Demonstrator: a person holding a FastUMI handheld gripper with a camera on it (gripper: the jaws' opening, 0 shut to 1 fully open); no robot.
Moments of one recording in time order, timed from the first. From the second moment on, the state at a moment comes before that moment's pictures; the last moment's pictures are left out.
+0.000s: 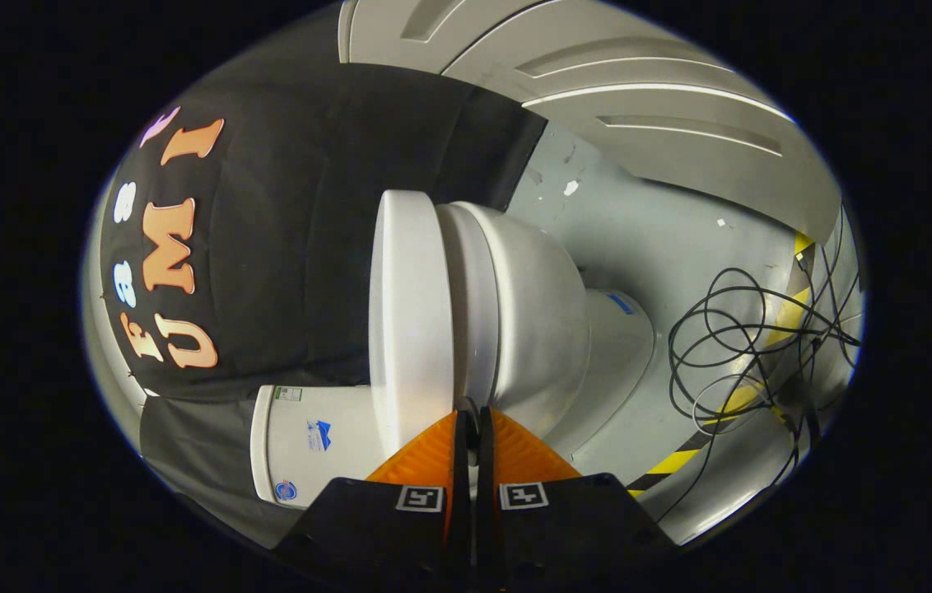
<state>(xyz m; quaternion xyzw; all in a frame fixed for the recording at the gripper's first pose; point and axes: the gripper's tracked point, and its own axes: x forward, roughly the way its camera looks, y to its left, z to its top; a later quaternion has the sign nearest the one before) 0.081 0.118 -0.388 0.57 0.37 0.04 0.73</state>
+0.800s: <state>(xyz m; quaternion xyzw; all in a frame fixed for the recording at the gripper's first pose) 0.081 0.120 -0.378 0.59 0.37 0.00 0.72</state>
